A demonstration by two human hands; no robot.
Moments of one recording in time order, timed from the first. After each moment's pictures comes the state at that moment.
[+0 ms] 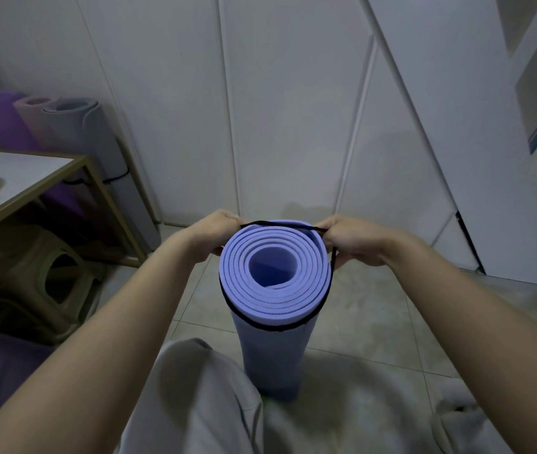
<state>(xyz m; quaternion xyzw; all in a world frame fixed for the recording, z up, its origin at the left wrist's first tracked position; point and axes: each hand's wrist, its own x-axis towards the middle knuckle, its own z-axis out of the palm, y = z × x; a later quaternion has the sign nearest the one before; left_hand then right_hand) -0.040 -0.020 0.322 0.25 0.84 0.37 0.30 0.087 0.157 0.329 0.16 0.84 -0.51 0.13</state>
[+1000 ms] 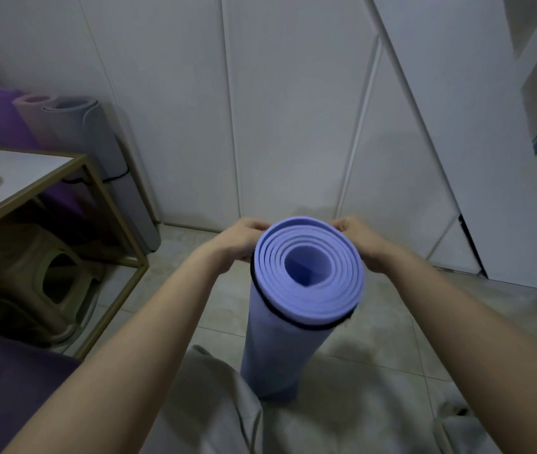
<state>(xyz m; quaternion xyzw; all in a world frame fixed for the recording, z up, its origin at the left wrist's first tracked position) -0.022 0.002 0.312 0.27 0.81 0.41 0.31 0.073 0.176 0.300 0.24 0.85 -0.47 -0.01</state>
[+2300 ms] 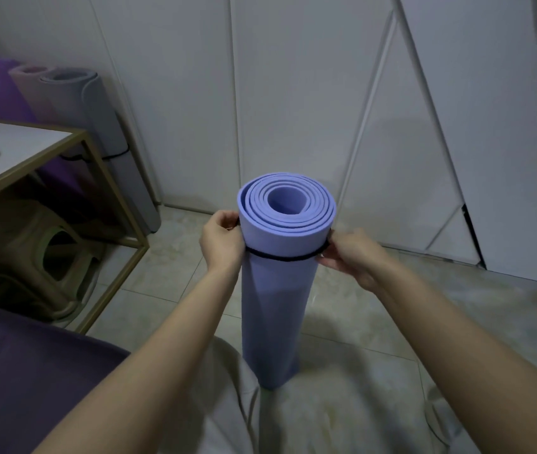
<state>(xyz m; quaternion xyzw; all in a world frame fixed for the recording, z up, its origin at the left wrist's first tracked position) -0.020 -0.001 0.240 0.00 0.76 0.65 0.01 0.092 0.137 0.282 0.37 0.61 -0.69 -0.08</state>
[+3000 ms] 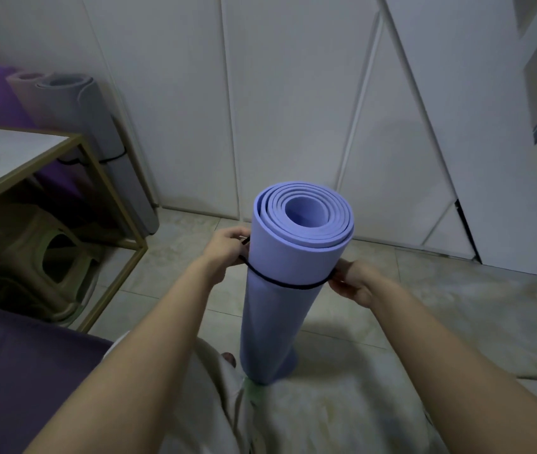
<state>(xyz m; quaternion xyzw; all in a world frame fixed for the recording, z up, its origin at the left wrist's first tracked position) -0.022 -0.007 0.234 0.12 0.76 0.58 0.26 0.114 0.157 0.226 0.47 0.52 -0.71 -0.05</state>
